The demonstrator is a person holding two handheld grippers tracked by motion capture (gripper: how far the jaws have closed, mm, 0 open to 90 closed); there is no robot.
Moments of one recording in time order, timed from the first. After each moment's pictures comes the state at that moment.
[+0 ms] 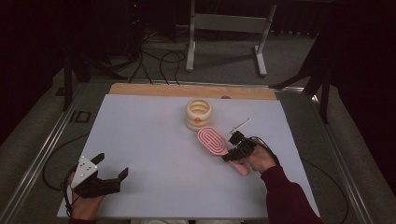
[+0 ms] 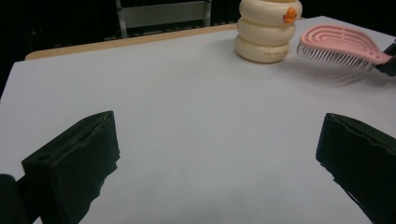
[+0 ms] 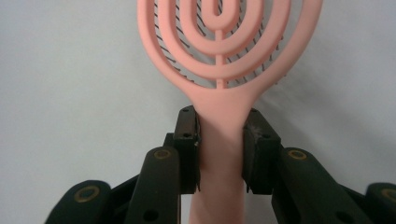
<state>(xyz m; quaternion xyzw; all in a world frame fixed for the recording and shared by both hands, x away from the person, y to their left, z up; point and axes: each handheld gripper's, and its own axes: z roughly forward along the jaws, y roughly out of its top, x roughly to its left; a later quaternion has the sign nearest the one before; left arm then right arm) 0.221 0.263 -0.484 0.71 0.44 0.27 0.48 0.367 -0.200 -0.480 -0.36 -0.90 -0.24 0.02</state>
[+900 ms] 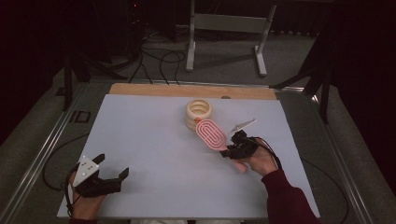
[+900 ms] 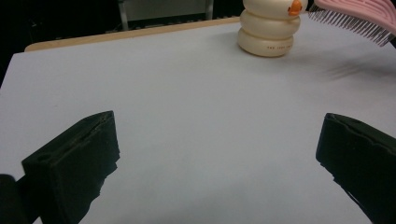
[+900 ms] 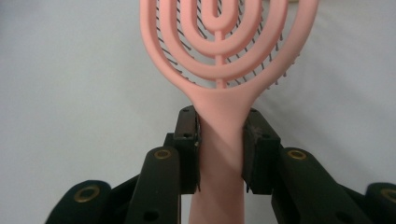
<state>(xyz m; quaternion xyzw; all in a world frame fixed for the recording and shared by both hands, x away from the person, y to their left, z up) 0.222 0.262 -0.486 0.72 0.44 0.27 0.47 0.353 -0.199 -0.459 -0.35 -0.89 -0.30 -0.03</state>
